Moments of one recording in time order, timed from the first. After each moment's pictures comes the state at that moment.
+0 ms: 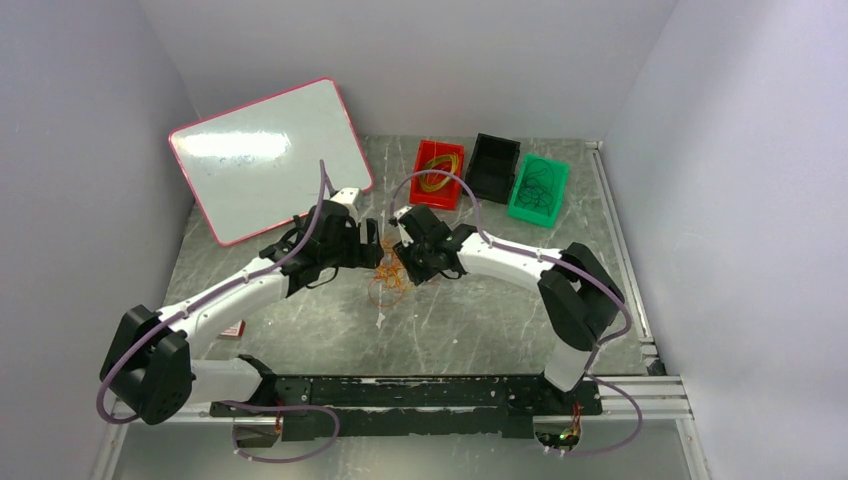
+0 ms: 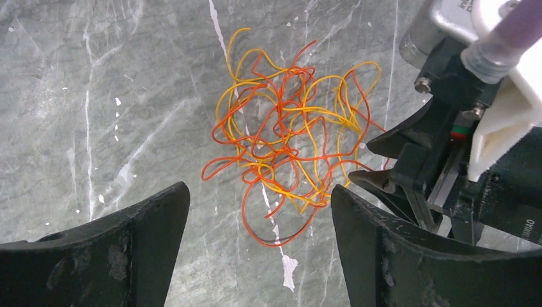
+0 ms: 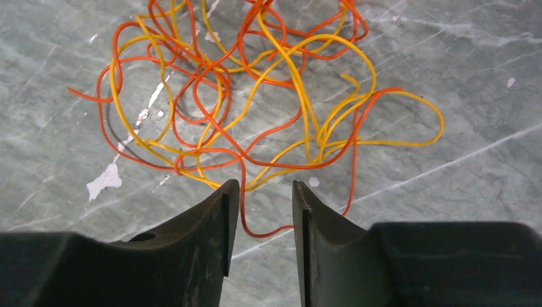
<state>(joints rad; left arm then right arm) -0.62 1.26 0.80 -0.20 -0.07 -0.44 0.82 1.73 1.14 -0.41 0.01 0.12</state>
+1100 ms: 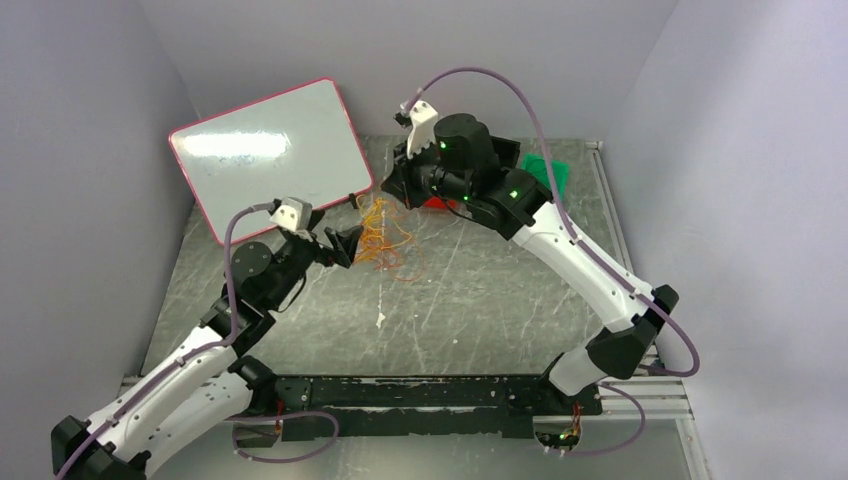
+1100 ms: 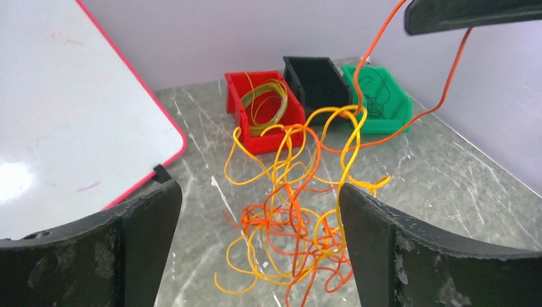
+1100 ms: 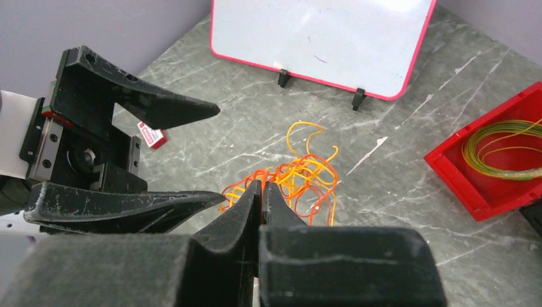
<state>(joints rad) -0.62 0.70 0.55 0.21 -0.11 -0.17 0.83 1.52 1.74 -0.59 -0.12 0.16</state>
